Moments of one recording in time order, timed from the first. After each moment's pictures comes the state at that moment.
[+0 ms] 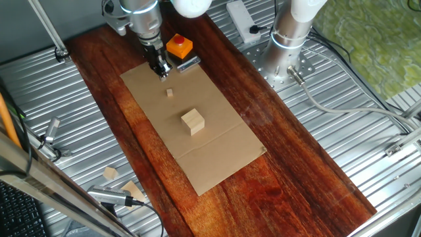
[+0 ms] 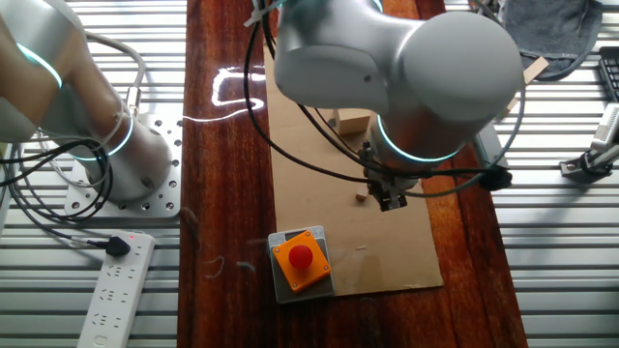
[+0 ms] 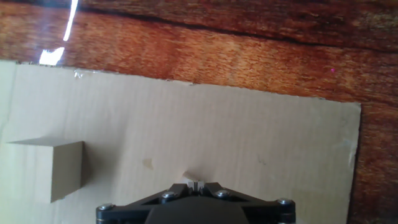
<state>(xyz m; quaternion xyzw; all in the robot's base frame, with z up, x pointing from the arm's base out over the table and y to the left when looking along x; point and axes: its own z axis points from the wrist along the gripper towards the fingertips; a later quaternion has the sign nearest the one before) 0.474 -0.083 0.095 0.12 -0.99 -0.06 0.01</state>
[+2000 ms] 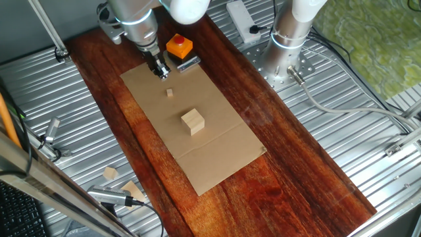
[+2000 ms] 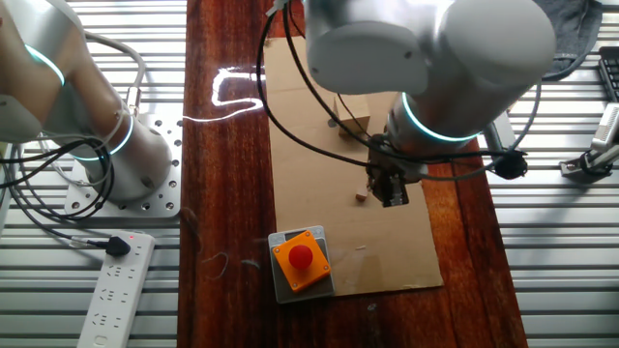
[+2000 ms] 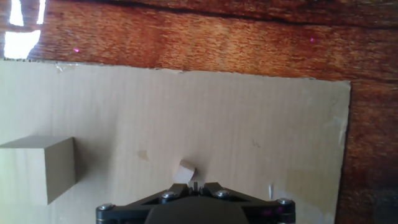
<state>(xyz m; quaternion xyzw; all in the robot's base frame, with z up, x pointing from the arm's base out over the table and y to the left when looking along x) 0.475 -0.084 0.094 0.09 -0.99 -0.03 0.07</state>
